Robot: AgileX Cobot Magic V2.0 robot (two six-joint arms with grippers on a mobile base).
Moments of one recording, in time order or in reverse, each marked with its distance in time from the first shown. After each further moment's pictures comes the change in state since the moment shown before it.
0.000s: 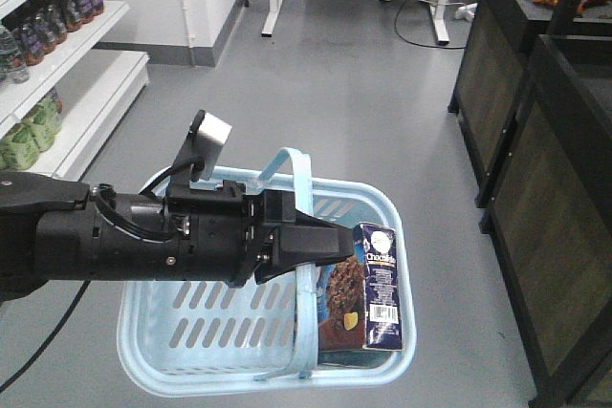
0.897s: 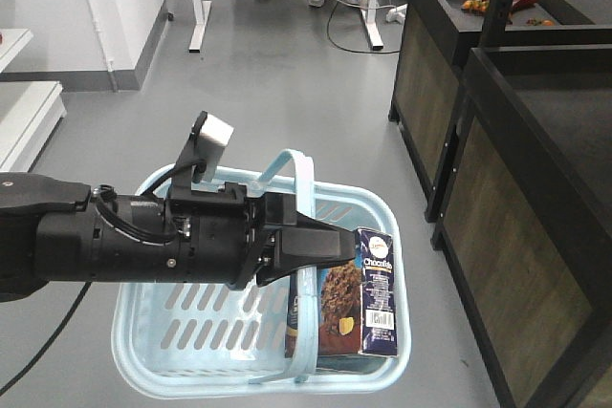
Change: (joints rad) left arm 0.000 0.000 0.000 0.001 0.008 0.000; right arm 0.000 0.000 0.000 0.000 0.000 0.000
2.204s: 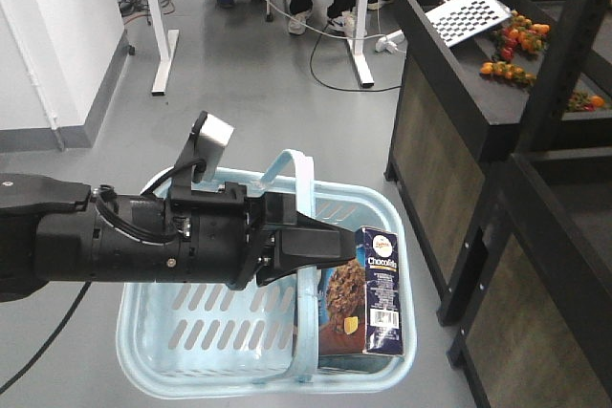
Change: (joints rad) left arm 0.000 0.000 0.000 0.000 0.000 0.000; right arm 0.000 0.000 0.000 0.000 0.000 0.000
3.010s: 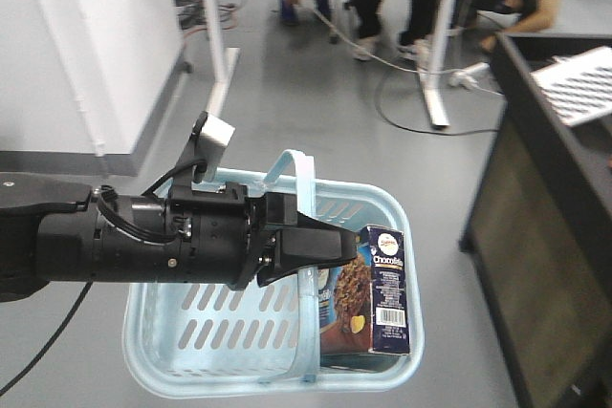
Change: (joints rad) left arm 0.000 0.000 0.000 -0.001 0.000 0.000; right arm 0.000 0.000 0.000 0.000 0.000 0.000
